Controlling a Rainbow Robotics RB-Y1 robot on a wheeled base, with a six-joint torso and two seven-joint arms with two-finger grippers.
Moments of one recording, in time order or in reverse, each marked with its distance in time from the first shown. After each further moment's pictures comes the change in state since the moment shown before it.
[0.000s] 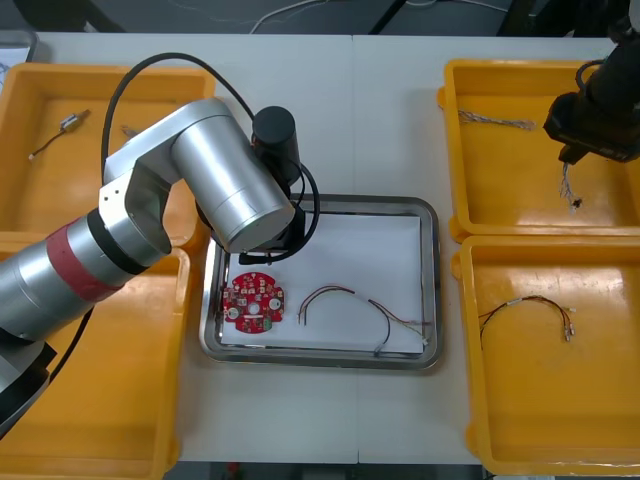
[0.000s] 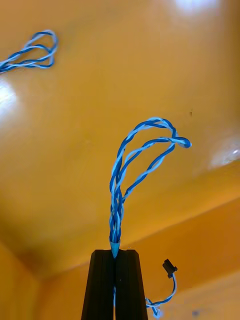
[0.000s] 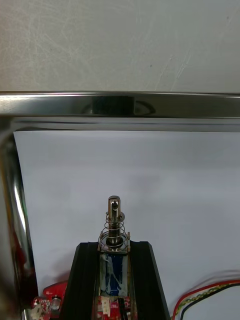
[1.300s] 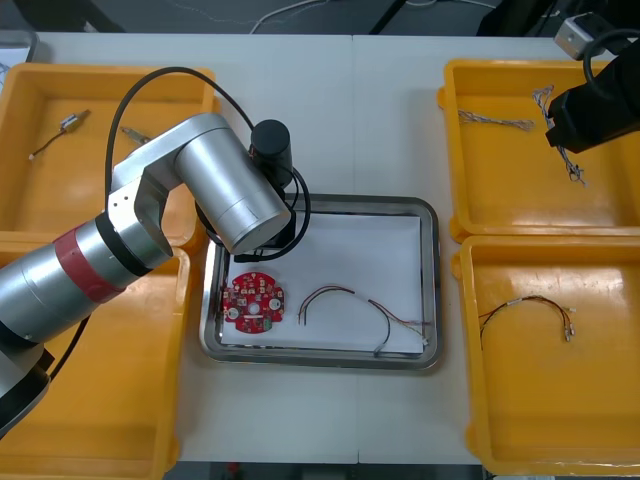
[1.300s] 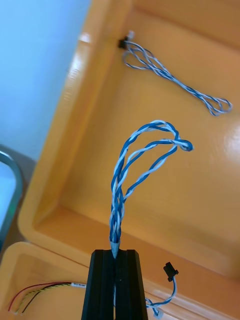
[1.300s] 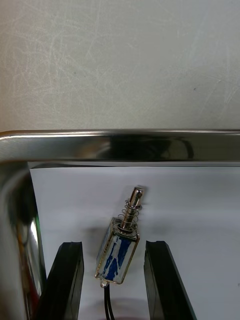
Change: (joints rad) right arm 0.204 -0.015 -0.096 -0.568 -0.291 0.105 0.605; left arm 0.006 -0.003 -0.019 0.100 -0.064 -0.081 -0.059
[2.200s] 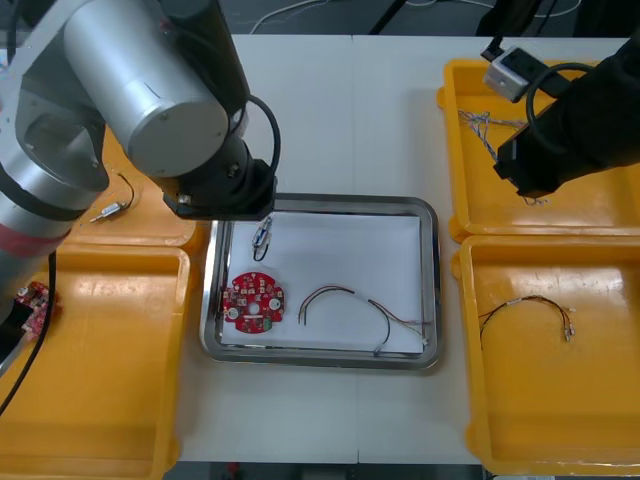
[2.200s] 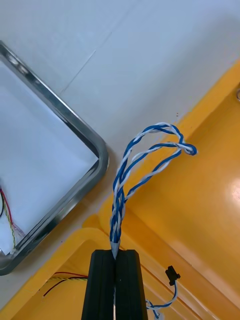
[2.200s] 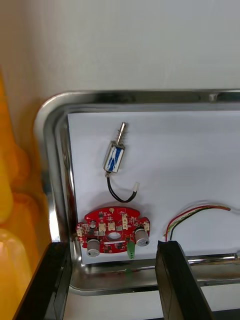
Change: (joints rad) right arm 0.106 -0.007 0.157 -0.317 -0.138 0.000 0.000; left arm -0.053 0.073 0.278 -0.283 0.299 0.358 -0.011
